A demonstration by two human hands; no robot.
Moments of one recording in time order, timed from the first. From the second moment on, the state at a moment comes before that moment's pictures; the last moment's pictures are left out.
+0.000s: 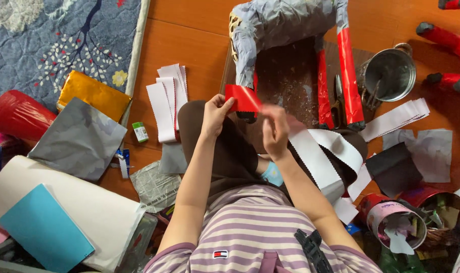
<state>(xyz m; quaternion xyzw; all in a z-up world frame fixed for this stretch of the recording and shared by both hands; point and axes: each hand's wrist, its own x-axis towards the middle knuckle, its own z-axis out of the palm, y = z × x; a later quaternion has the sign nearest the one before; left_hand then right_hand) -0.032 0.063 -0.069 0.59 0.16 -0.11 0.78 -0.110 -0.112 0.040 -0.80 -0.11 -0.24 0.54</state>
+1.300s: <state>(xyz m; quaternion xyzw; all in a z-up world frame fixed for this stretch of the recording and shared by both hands) -0.042 0.025 0.023 0.83 0.07 -0.18 0.53 -0.090 -0.101 0.002 -0.69 0.38 -0.04 0.62</state>
